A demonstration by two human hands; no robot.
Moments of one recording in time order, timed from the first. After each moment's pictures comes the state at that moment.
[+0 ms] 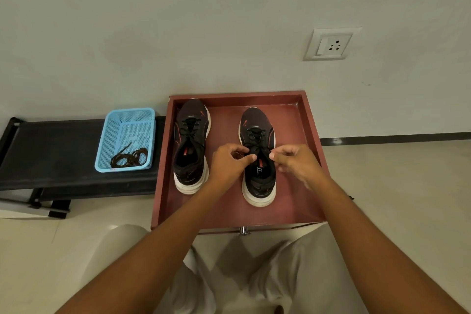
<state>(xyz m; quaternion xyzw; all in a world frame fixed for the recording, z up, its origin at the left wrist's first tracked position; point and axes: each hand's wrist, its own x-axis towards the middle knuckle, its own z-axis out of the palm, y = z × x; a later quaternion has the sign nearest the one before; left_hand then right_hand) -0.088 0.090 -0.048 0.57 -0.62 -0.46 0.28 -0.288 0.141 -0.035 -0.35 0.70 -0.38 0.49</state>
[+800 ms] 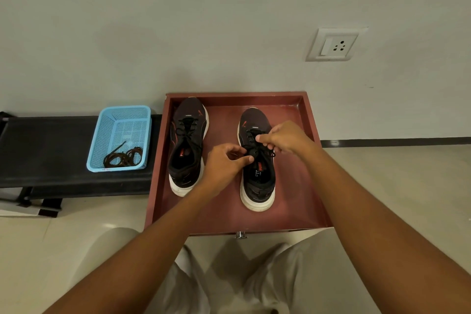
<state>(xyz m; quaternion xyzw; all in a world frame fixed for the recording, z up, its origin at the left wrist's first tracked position) -0.081 0.081 -0.053 0.55 -0.60 -0.51 0.28 -0.287 0.062 -0.004 -0.45 0.77 -0.17 0.43</state>
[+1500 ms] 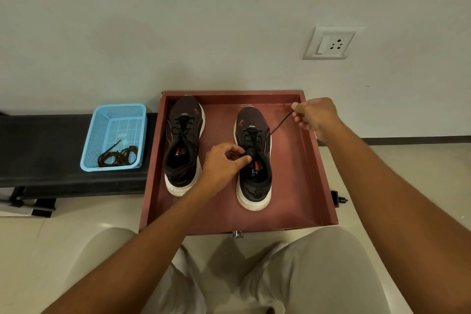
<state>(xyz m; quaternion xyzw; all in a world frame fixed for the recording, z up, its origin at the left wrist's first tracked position) -0.085 0.086 -0.047 0.55 -0.61 -0.50 0.27 -0.350 0.052 0.024 -0.27 0.78 -0.41 0.39</state>
